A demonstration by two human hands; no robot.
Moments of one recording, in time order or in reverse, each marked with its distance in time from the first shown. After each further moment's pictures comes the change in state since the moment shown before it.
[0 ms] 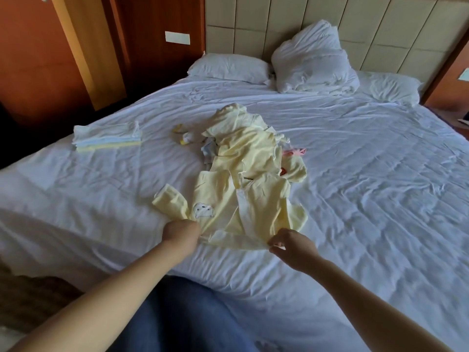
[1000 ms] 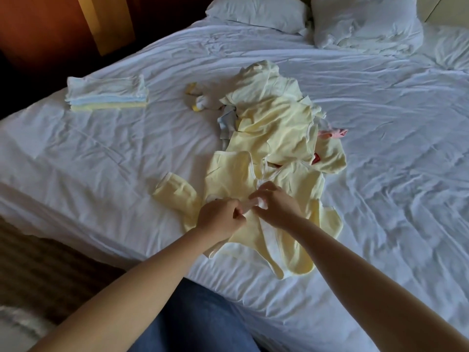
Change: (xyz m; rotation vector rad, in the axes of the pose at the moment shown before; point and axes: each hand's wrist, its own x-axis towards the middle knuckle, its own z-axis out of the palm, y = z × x) left_hand 0.075 0.034 0.016 -0.729 0.189 0.062; right_hand 0.151 -0.038 0.021 0.001 -0.022 -0.113
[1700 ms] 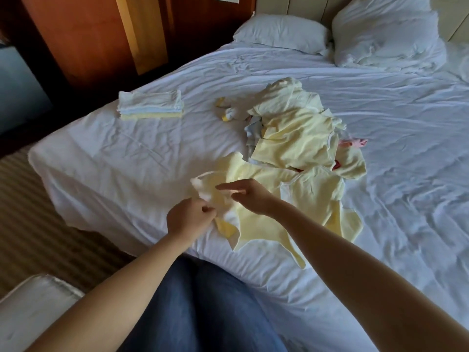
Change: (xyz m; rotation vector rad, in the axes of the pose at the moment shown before) left_hand -0.075 -0.070 -0.068 0.002 0.237 -0.328; right_hand 0.004 -0.124 -0.012 0.547 -0.169 -0.269
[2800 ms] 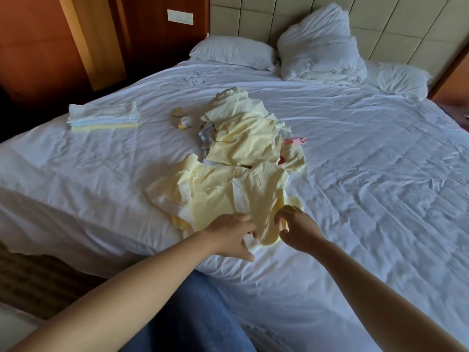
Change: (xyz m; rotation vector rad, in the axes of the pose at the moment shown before) left_hand -0.061 0.133 0.060 0.241 -0.554 0.842; right_hand -0.200 0.088 -0.065 -0.589 0.250 0.363
